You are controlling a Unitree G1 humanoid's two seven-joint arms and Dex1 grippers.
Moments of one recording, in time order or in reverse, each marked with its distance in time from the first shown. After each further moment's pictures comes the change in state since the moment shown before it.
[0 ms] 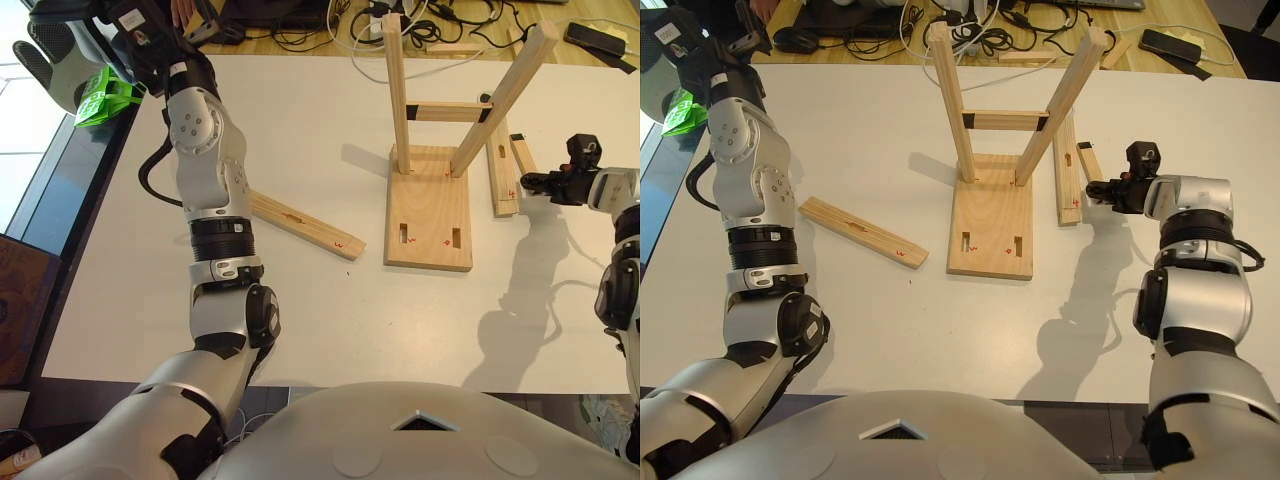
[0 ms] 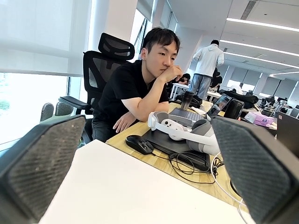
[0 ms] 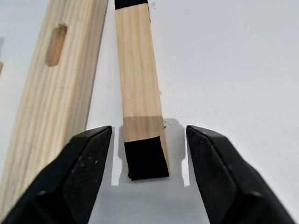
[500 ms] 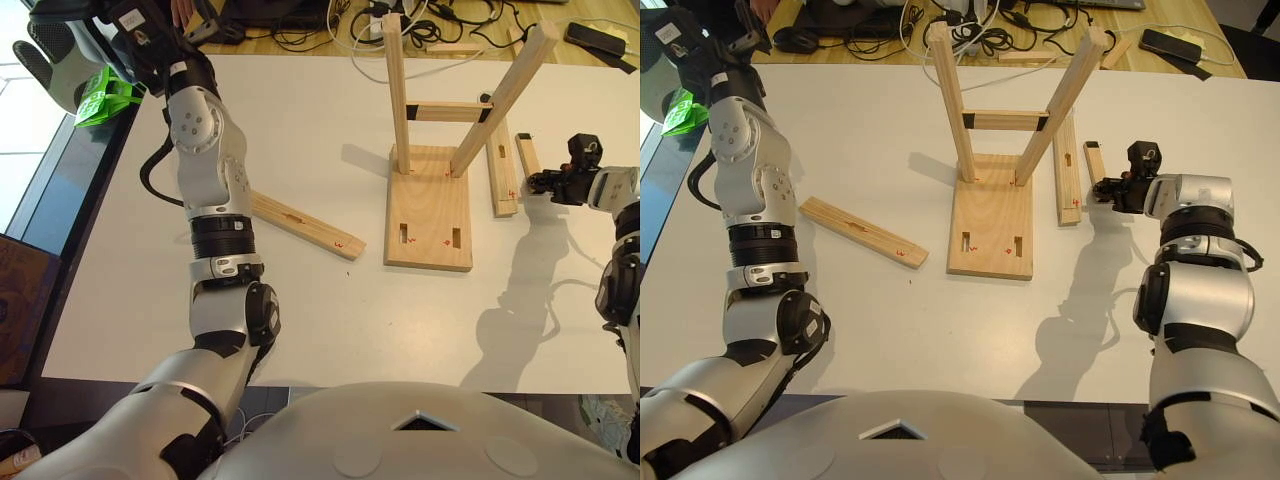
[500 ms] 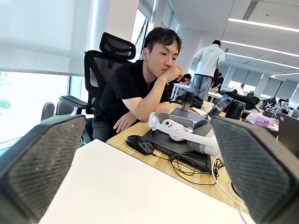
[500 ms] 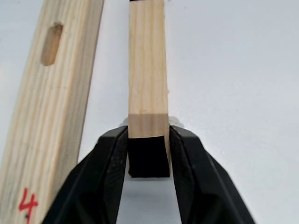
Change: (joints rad) left arm -0.013 0.000 0.011 0.032 0.000 -0.026 0.003; right arm -0.016 -0.007 0.009 0.025 -0.022 -0.012 -0.011
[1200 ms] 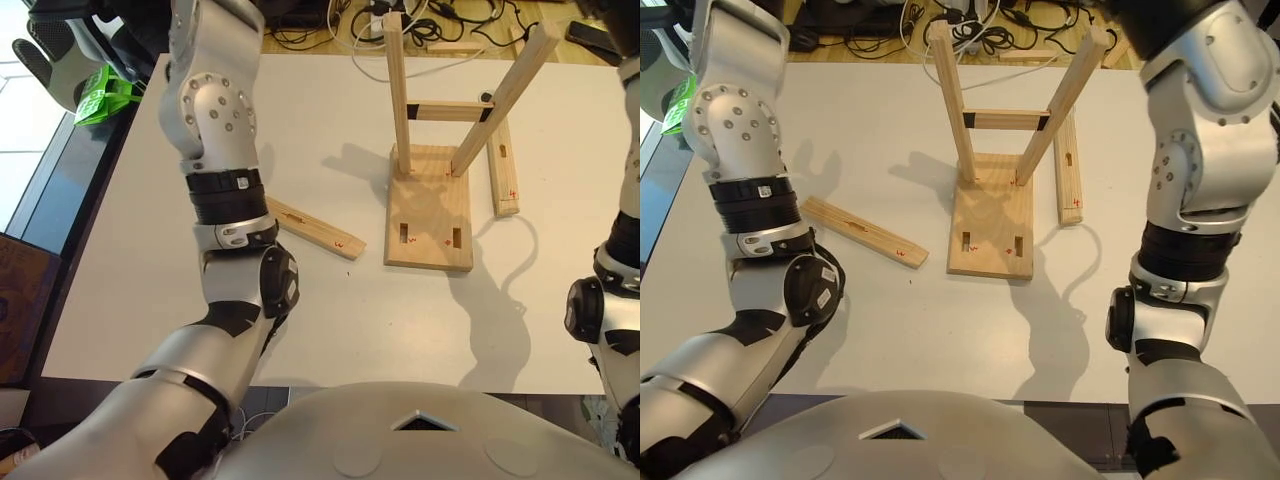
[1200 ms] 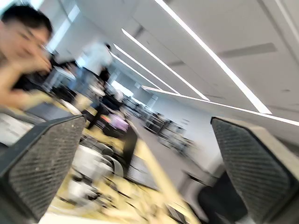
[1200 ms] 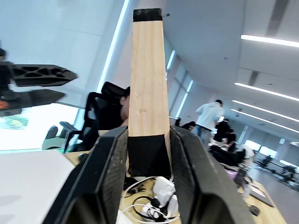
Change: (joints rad) left arm -0.216 -0.103 0.025 -0.240 -0.596 0.415 -0.288; right arm 0.121 0.136 0.033 -1.351 0.253 -0.267 -0.030
